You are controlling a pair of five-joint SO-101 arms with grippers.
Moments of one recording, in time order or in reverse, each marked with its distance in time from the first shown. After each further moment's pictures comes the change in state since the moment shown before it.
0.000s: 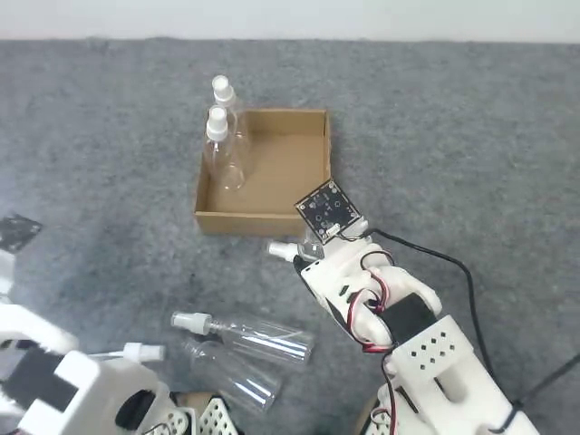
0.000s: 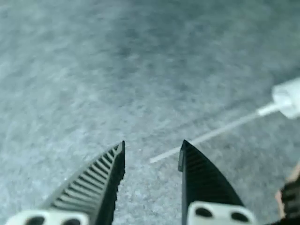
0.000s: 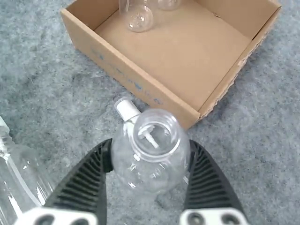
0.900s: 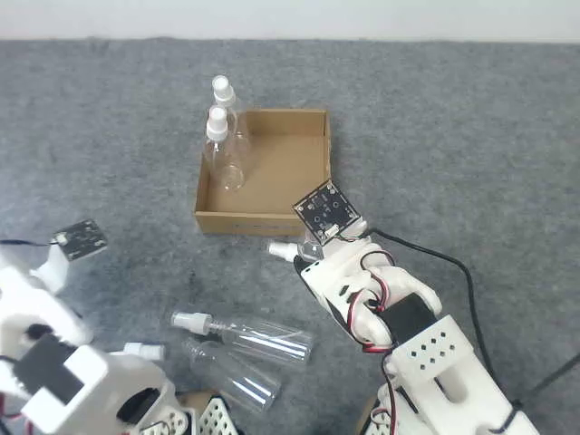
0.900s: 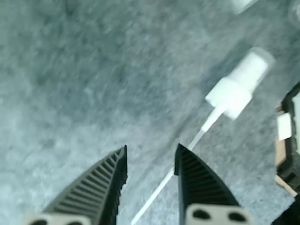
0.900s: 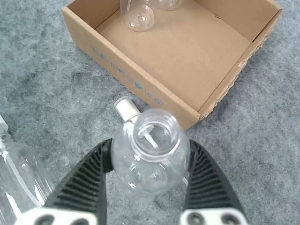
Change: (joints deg) left arm 10.3 0.0 8.5 1.3 -12.9; right arm 0.0 0.0 0.0 0.0 1.1
